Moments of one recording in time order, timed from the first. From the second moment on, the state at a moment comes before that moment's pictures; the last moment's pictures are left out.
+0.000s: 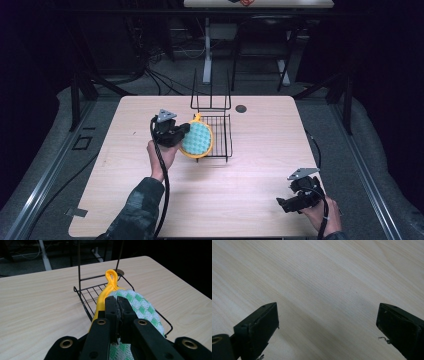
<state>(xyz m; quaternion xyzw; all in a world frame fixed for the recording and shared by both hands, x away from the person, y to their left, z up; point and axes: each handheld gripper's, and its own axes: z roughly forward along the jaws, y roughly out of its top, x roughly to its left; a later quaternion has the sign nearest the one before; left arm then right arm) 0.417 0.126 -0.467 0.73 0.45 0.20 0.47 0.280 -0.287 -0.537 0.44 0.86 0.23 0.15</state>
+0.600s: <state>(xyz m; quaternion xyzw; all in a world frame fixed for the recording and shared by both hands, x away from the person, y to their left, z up) 0.432 0.116 -0.482 0.71 0.48 0.19 0.48 0.280 -0.288 -0.537 0.44 0.86 0.23 0.16</state>
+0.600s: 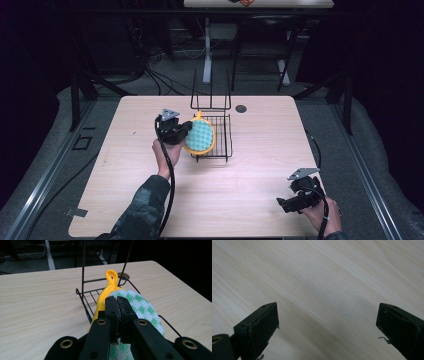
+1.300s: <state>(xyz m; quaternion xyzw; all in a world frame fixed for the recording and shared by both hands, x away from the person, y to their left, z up) 0.452 0.095 -0.499 0.70 0.51 0.16 0.48 0.279 -0.288 -0.537 0.44 0.86 0.23 0.15</state>
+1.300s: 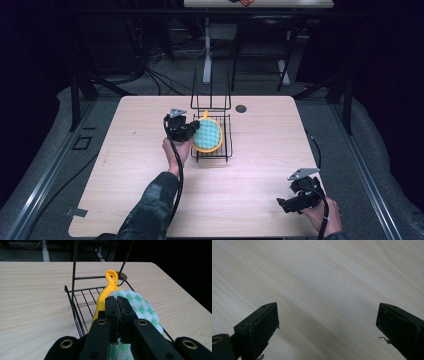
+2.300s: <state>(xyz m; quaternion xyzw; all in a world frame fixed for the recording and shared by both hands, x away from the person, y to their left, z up) 0.468 0.075 -0.529 0.71 0.53 0.15 0.44 0.280 -0.287 -0.538 0.44 0.86 0.23 0.15</state>
